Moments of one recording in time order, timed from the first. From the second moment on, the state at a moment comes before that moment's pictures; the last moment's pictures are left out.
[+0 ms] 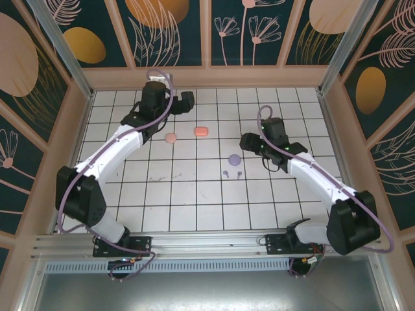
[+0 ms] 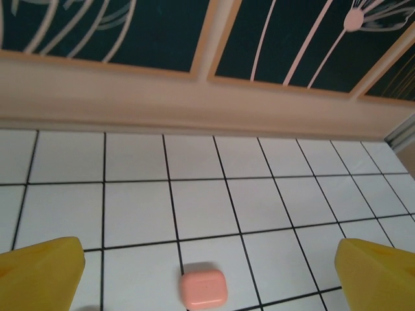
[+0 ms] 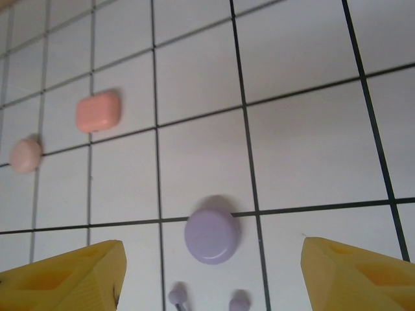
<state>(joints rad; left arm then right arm) -0.44 1.57 1.33 -0.15 -0.08 -0.38 0.41 1.32 0.89 -0.39 -0.02 0.57</state>
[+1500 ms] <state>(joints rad) -0.44 1.33 1.01 0.02 -0.38 -0.56 0.54 1.79 1.08 -0.43 -0.11 0.57</state>
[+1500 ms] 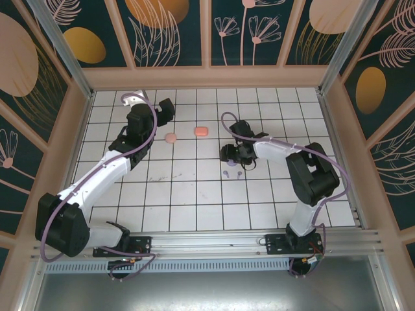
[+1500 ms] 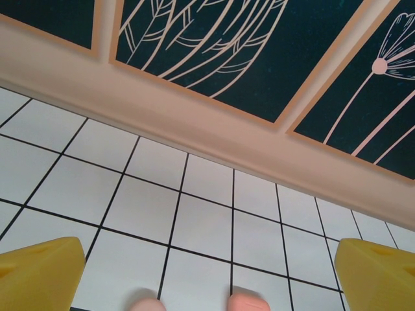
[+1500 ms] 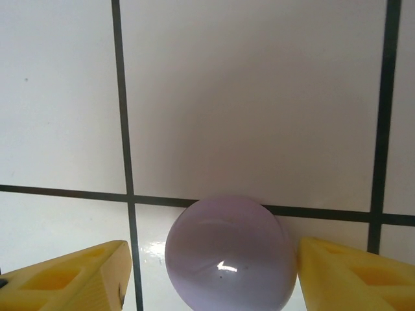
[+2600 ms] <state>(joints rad) -0.44 1.35 1.01 0.02 -0.27 -0.45 0.59 1.95 1.32 -0.68 0.05 0.27</state>
